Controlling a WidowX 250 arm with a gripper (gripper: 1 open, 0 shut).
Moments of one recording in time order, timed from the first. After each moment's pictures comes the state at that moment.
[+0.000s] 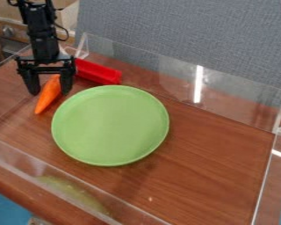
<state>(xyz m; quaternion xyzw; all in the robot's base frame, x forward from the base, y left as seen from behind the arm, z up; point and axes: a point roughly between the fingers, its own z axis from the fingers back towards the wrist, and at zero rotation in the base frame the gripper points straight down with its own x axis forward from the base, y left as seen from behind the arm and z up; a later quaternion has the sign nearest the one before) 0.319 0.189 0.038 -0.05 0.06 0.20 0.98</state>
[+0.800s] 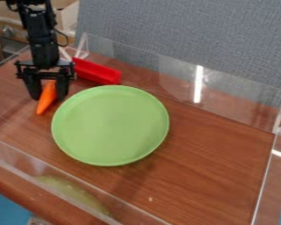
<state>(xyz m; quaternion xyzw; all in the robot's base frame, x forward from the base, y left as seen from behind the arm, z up) 0.312 0.187 0.030 -0.04 0.06 0.19 0.98</state>
